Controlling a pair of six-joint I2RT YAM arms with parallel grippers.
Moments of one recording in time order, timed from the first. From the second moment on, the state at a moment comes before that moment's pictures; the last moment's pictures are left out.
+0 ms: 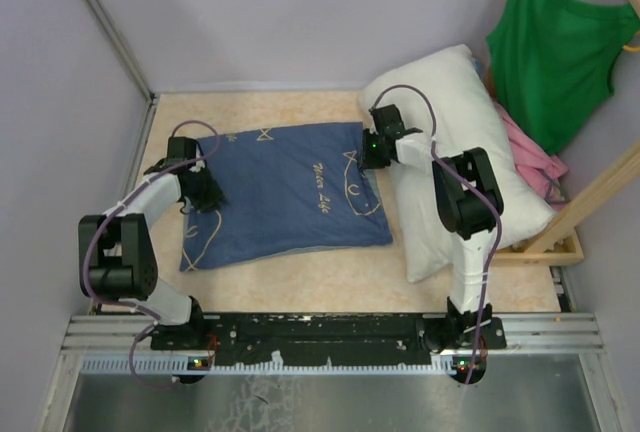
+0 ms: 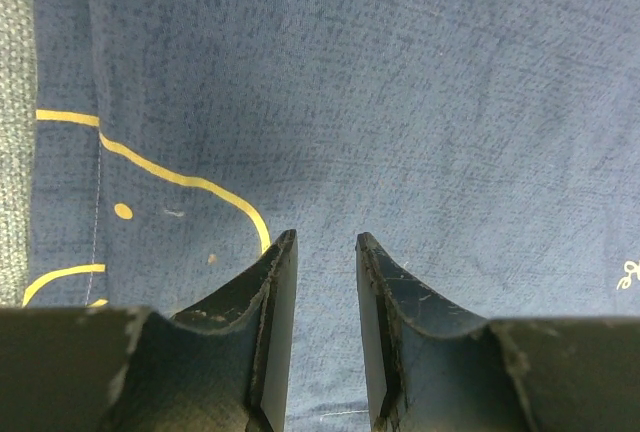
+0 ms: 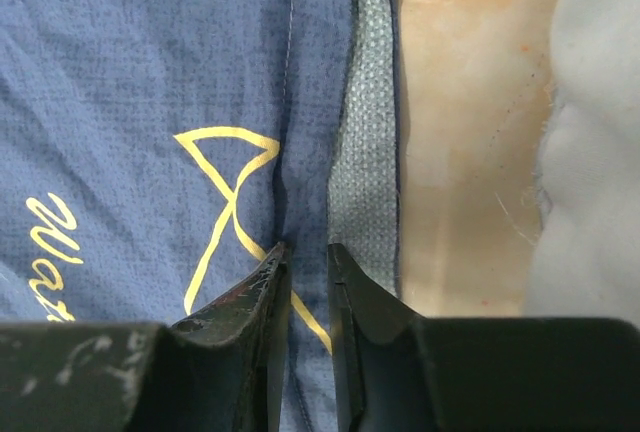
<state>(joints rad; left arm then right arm) 0.01 1.54 0.95 -0.49 0.10 -0.48 0.35 2.08 1.45 -0.29 -0.14 0.39</state>
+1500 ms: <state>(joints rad) 0.01 1.65 0.95 -0.48 0.08 -0.49 0.39 2.09 1.55 -0.44 0.09 0.29</state>
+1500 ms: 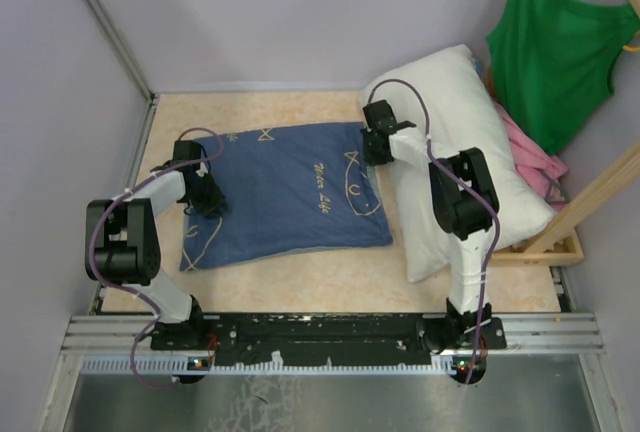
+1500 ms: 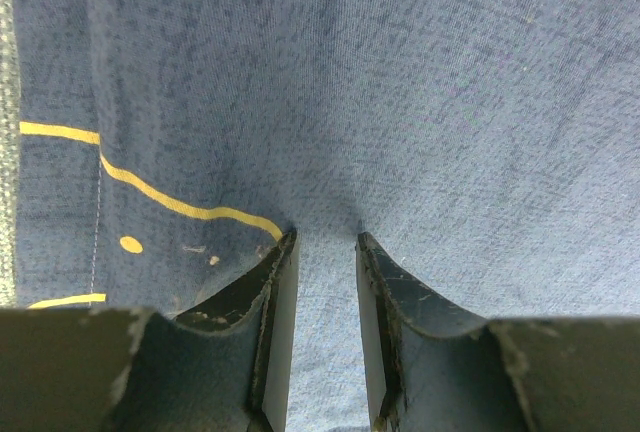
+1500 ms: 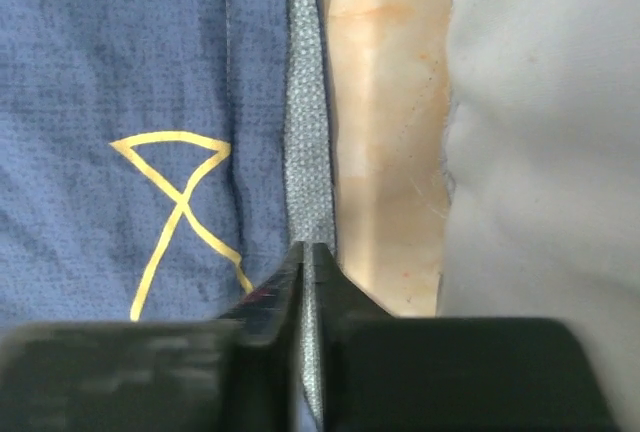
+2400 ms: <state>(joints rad) 0.01 1.65 0.95 -0.48 0.08 -0.49 0.39 2.09 1.49 -0.38 -0.01 0.30</state>
